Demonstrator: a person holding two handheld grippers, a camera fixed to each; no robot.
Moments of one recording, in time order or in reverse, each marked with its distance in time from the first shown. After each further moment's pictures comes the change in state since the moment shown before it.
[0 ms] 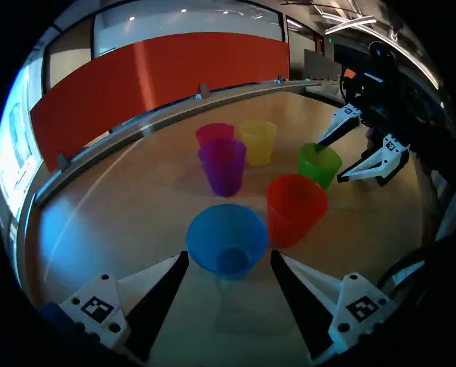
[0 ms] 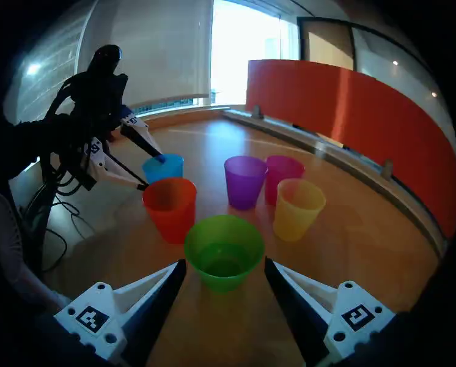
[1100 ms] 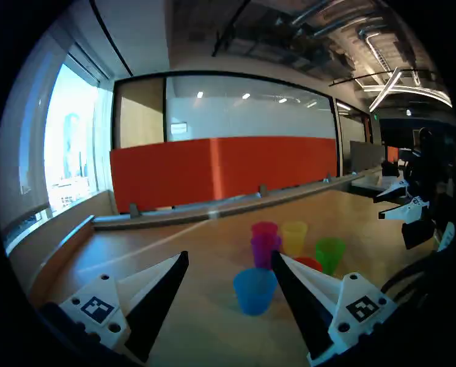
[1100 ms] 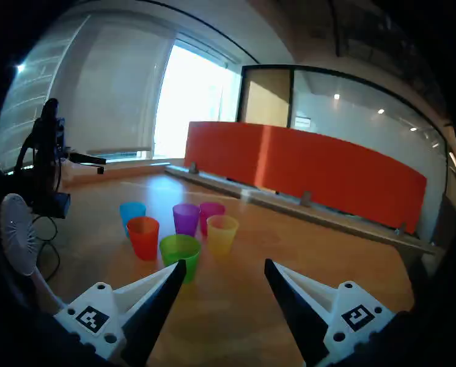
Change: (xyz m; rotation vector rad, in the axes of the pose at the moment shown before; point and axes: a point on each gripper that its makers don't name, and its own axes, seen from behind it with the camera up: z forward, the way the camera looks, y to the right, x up) left arm 0.059 -0.023 -0.143 0.366 0.578 -0.152; right arm 0.022 0.025 -0.143 -0.391 0.333 0.049
